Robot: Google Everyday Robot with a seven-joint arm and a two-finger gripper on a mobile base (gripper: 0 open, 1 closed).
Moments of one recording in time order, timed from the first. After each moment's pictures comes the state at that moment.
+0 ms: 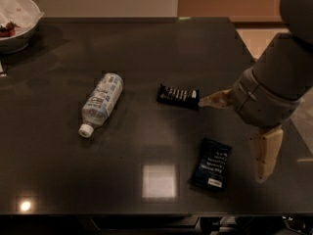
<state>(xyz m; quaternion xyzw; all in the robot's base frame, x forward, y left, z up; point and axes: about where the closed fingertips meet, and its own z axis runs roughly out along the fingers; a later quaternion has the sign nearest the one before) 0.390 -0.146 0.883 -0.84 0.52 0.05 0.11</state>
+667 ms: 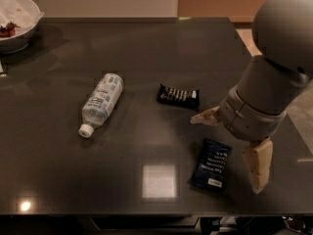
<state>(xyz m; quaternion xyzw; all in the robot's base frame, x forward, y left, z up) 0.380 -0.140 0.850 -0.87 0.48 0.07 0.08</state>
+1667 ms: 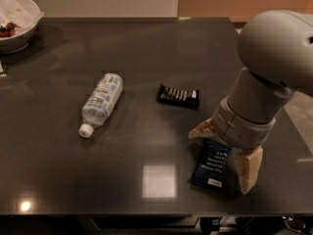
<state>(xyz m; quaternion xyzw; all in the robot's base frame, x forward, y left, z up) 0.378 -0.136 0.826 -0.89 0.46 0.07 0.06</state>
